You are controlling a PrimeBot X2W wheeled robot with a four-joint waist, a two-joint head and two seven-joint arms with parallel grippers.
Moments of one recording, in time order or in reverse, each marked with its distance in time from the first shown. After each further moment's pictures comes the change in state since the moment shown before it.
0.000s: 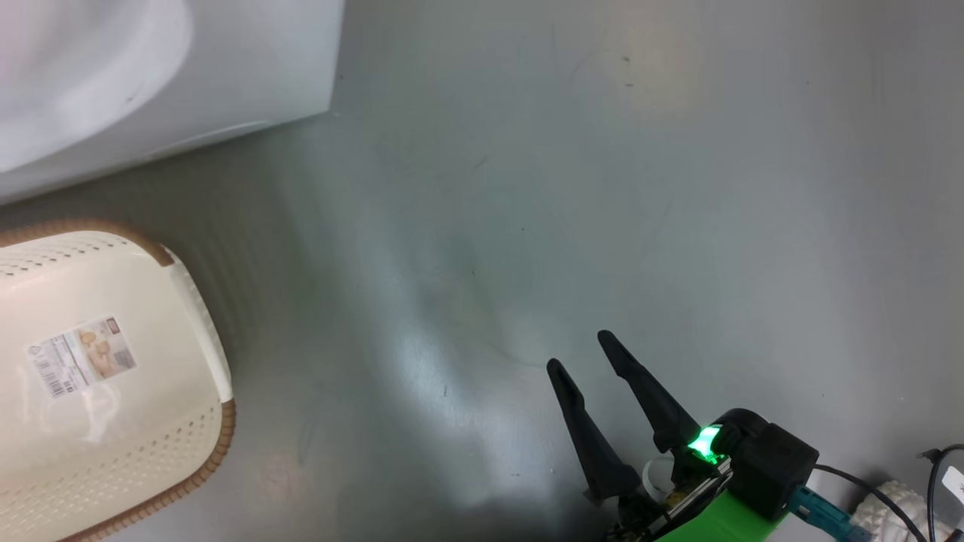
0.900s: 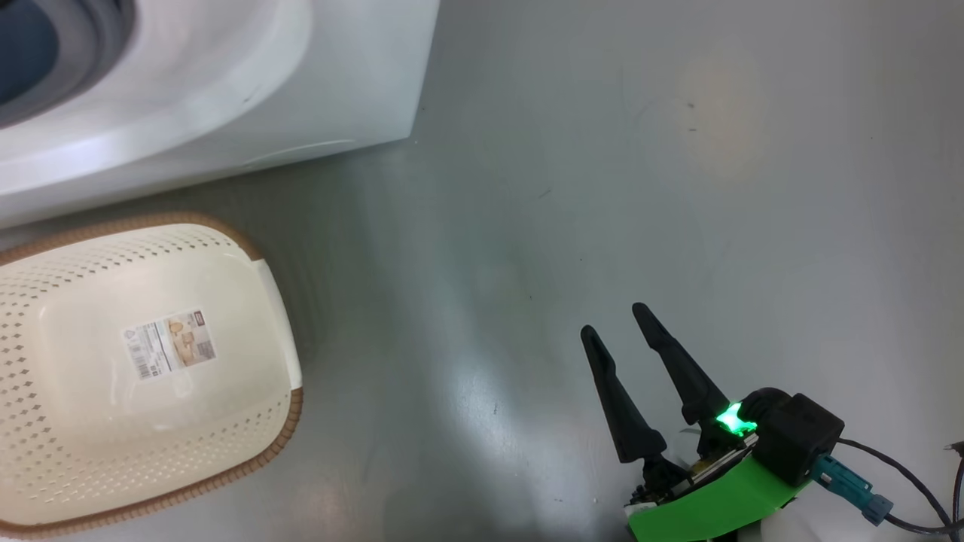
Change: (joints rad) left arm 0.238 -0.125 0.048 -0.101 0.083 0.000 0.000; right arm -0.048 -0.002 -0.077 0.053 0.006 0.000 0.000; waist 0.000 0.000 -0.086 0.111
